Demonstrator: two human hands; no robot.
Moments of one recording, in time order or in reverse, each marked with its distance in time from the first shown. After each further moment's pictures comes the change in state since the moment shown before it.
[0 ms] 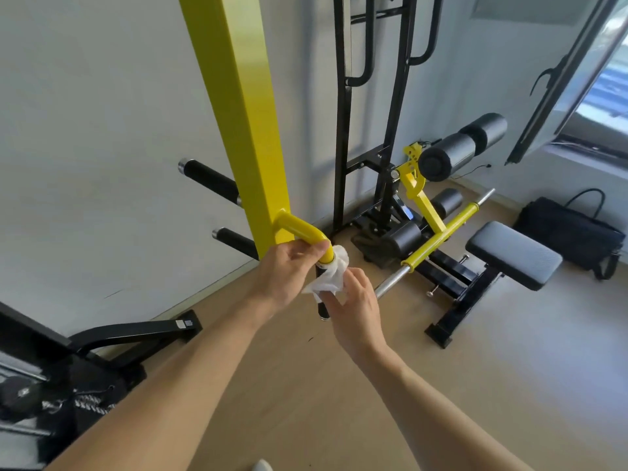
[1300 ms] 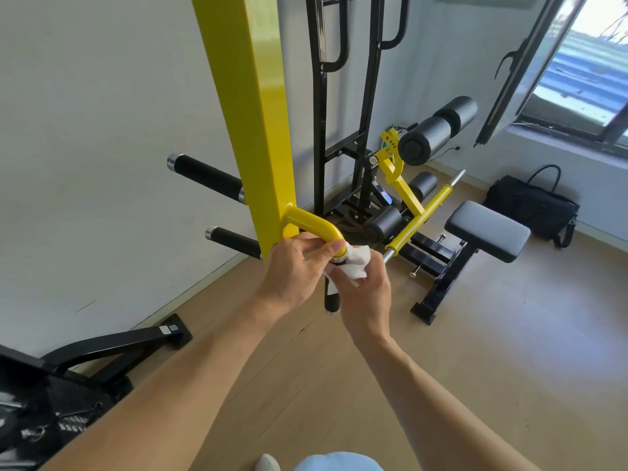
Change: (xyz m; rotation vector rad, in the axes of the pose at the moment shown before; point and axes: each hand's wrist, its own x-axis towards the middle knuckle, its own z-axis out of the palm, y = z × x) left_hand 0.002 -0.015 -0.008 0.056 -0.086 0.292; right_hand -0.005 -0.035 0.010 0.500 0.261 0.265
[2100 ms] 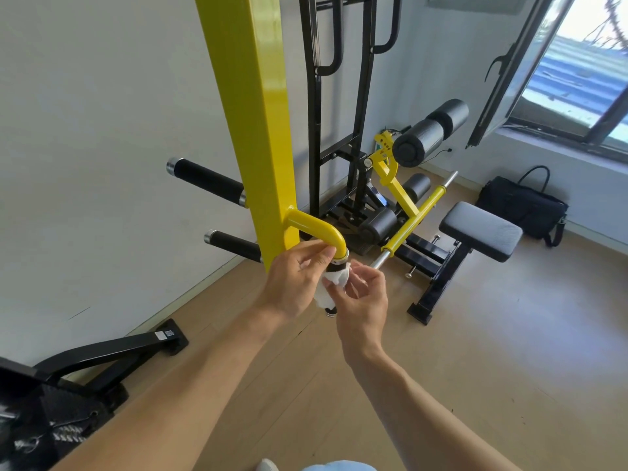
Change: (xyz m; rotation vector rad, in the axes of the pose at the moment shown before) left_hand -0.010 -0.008 -0.002 -0.199 -0.101 -0.076; right_hand -0.019 0.008 0.011 0.202 0.123 0.177
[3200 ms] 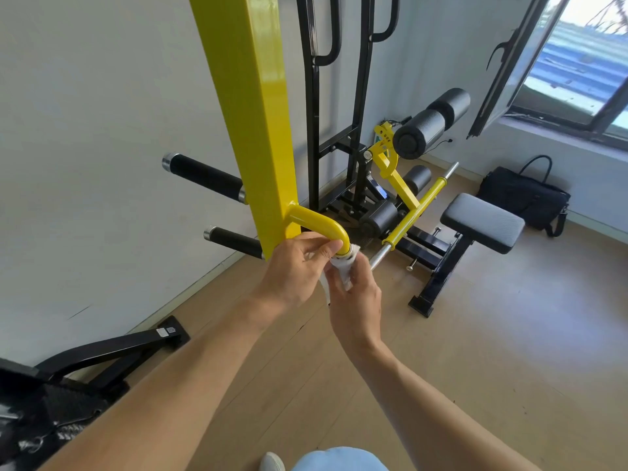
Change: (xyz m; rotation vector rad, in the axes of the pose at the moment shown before) left_hand 0.016 0.004 -0.006 0.130 -0.044 0.042; right_hand 0.002 -0.010 0.012 -0.385 -0.054 -0.224
